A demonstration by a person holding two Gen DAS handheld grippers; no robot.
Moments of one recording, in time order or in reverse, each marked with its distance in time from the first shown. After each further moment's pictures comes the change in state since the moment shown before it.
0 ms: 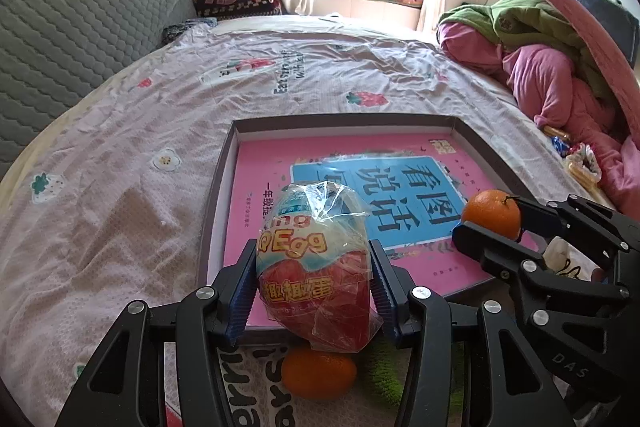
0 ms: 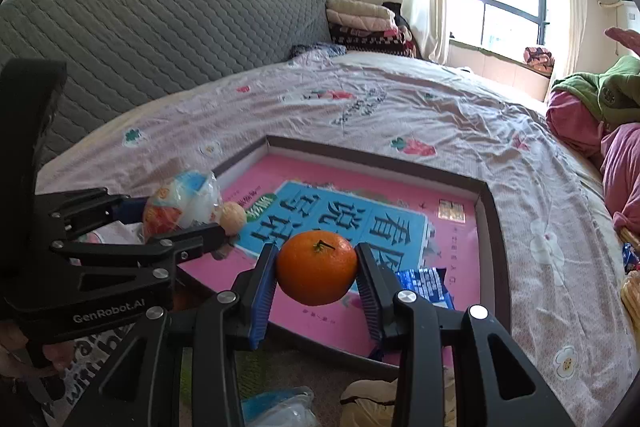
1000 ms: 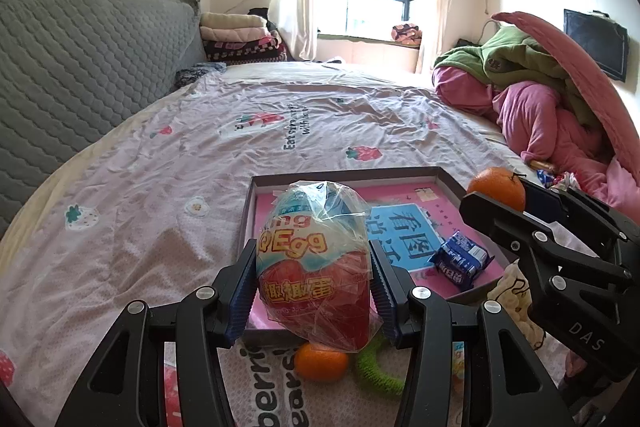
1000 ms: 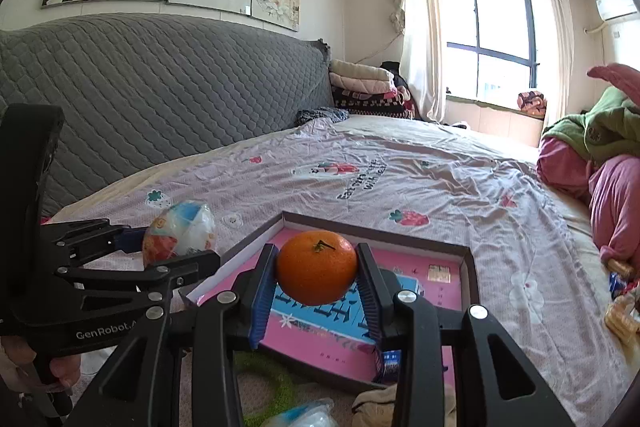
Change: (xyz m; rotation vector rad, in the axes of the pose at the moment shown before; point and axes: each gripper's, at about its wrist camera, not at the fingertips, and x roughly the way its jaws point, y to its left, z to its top) left arm -0.075 -0.001 0.006 0.000 -0.169 0.016; right arm -0.063 0.011 0.020 -0.005 -0.252 0.006
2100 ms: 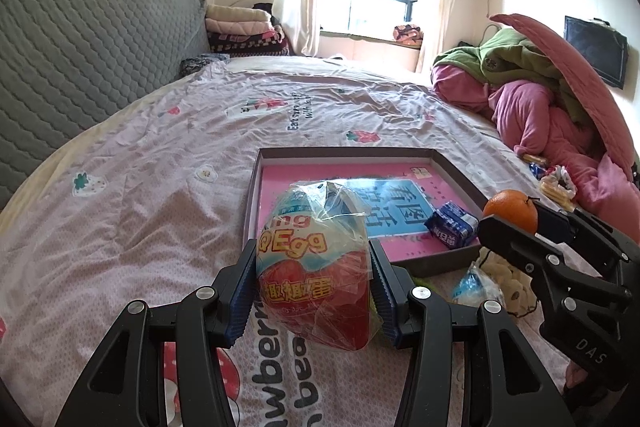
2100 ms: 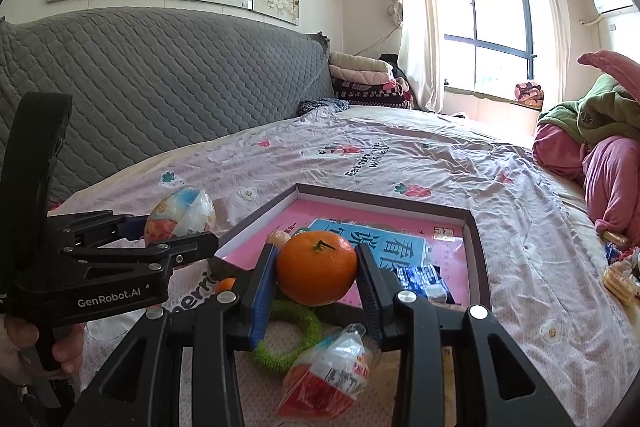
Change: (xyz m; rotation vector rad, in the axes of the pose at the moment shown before) left arm -0.025 0.011 -0.039 -0.033 0.009 -0.010; right arm -0.030 0.022 -0.036 0.016 0.025 -0.003
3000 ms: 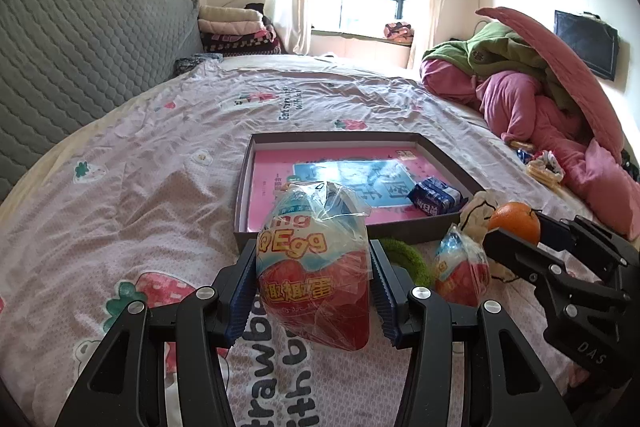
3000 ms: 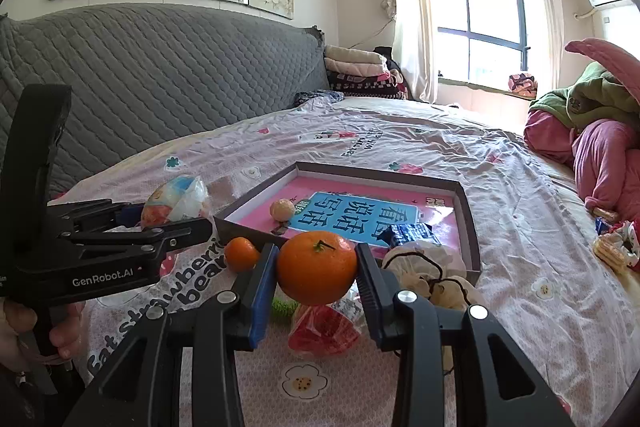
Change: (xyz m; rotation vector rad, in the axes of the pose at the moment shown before) left arm -0.022 -0.006 -0.030 0.021 0.000 -0.025; right arm -0.029 0.008 -0.032 0.019 0.028 -0.013
